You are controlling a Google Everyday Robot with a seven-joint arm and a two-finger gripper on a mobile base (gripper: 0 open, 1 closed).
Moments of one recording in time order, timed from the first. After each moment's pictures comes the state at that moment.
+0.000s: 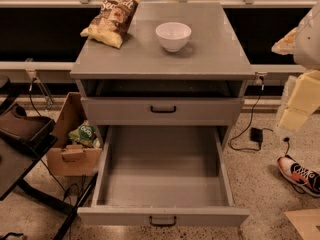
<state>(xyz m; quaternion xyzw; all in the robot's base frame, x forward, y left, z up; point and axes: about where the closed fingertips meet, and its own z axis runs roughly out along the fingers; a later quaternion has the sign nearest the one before) 0.438 -0.217 0.976 -0.60 0.78 -0.03 0.16</state>
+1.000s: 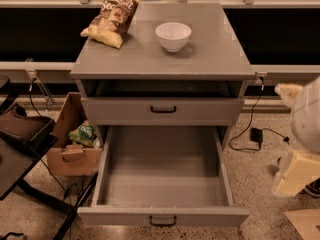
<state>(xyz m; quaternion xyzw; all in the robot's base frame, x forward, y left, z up) 0.376 -0.217 0.926 -0.61 0.76 -0.13 0.18</state>
